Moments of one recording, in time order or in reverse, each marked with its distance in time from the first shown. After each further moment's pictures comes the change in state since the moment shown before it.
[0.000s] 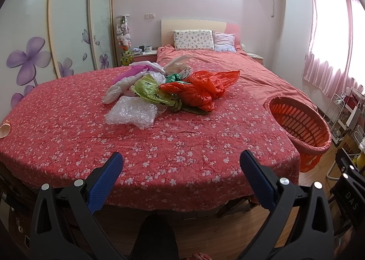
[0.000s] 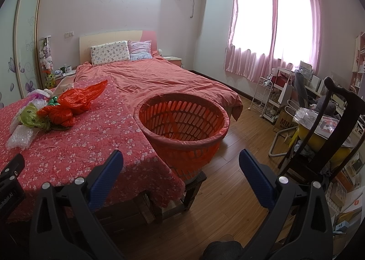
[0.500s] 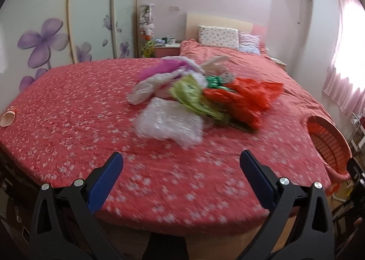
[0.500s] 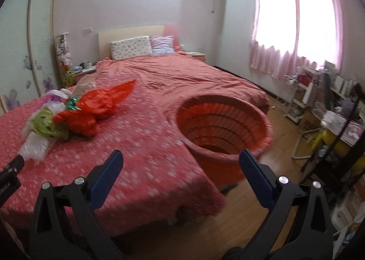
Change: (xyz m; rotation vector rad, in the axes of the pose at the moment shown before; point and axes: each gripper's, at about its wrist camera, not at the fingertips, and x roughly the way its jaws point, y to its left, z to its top) left arm 0.058 0.069 0.032 -0.126 0.045 0.103; right arm 0.049 0.064 0.033 -0.020 0.036 0.166
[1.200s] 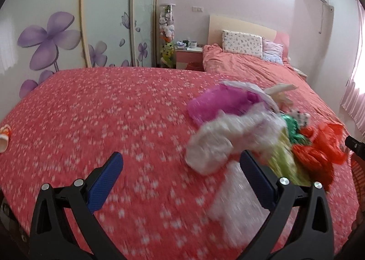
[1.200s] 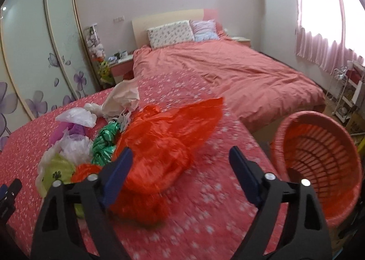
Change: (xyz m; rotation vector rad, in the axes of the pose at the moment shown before) left arm 0.104 0.100 0.083 -0.042 -0.014 0.073; right arm 0.162 0.129 0.086 -0.010 0.135 0.259
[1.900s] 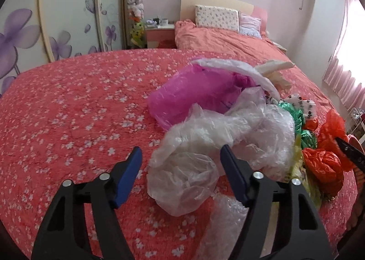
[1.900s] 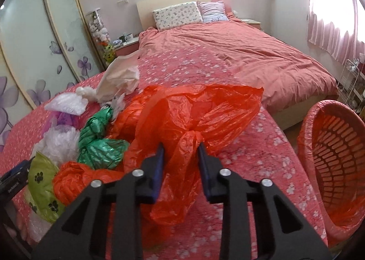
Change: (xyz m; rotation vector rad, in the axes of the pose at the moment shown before) left arm 0.077 -0.026 0.022 0.097 0.161 -0.165; right arm 0.050 -0.009 -0.004 0.002 0.106 0.043
